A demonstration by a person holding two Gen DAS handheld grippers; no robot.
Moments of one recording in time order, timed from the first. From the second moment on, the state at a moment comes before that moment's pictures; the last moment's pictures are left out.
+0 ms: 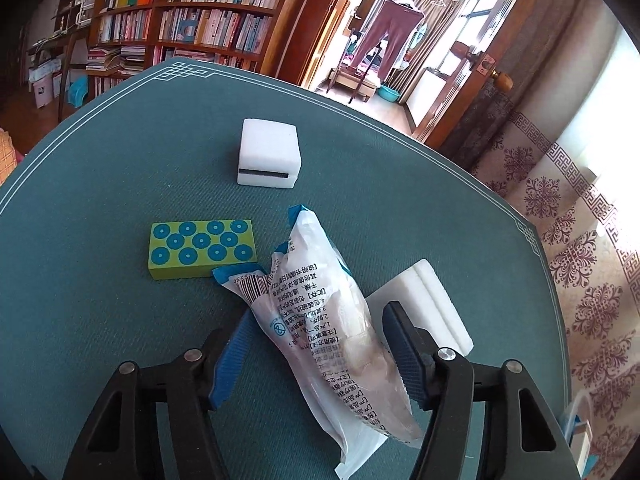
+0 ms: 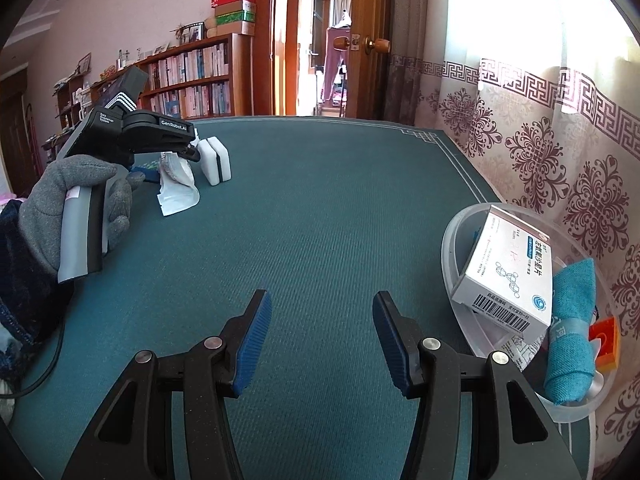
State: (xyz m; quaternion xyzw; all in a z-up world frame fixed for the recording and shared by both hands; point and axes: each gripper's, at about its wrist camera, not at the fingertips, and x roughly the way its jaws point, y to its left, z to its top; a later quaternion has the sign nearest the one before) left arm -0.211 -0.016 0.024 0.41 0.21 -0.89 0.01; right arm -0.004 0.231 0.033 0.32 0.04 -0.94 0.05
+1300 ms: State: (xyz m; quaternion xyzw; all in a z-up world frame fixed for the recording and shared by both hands) left arm -0.107 -0.054 0.047 0.38 0.16 -0.91 -0.04; right arm -0.048 0.212 0.042 0.35 0.01 -0.93 0.10
